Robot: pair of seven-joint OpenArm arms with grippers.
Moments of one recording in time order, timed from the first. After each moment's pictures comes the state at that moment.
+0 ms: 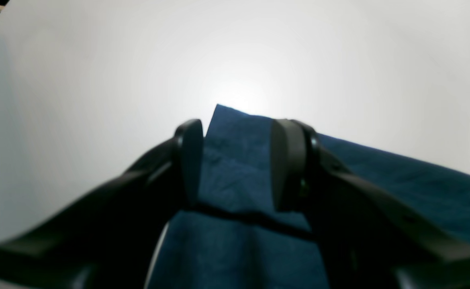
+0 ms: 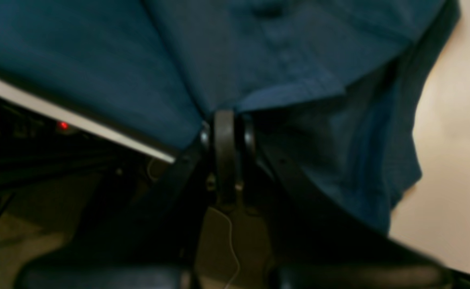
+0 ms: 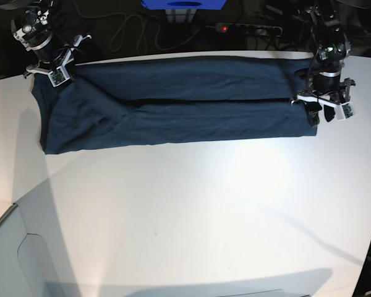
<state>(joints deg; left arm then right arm) 26.2 -8.8 -27.1 109.4 -22.3 -5.2 29.2 -37.7 12.0 24.0 104.1 -1.8 39.4 -19.5</state>
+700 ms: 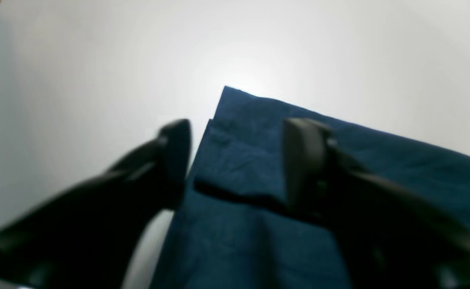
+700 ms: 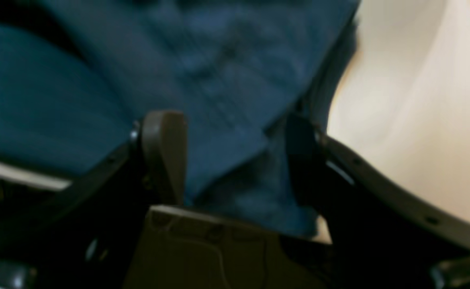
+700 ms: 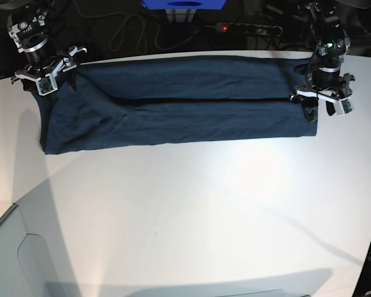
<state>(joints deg) 28.1 -8.7 -27.3 109.0 -22.3 -5.3 28.7 -36.1 4.1 30.8 113.7 -1.9 39.5 -20.0</state>
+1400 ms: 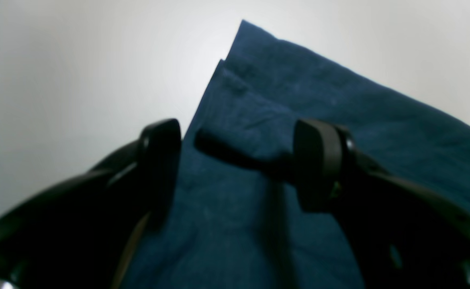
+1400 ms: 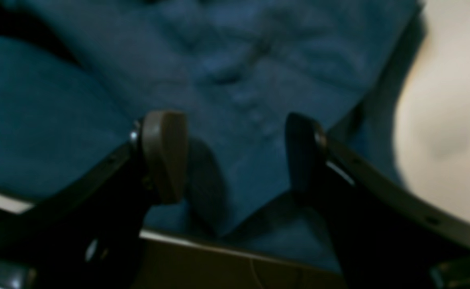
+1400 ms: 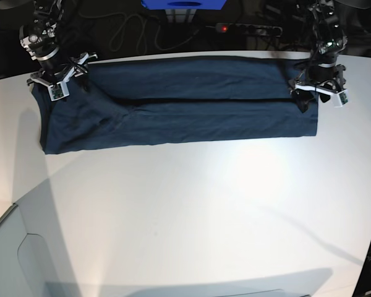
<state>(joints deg) 27.9 -9.3 -27.4 100.9 -29.0 -5.3 28.6 -29.9 3.7 27.5 101.2 -2.5 39.6 -20.5</state>
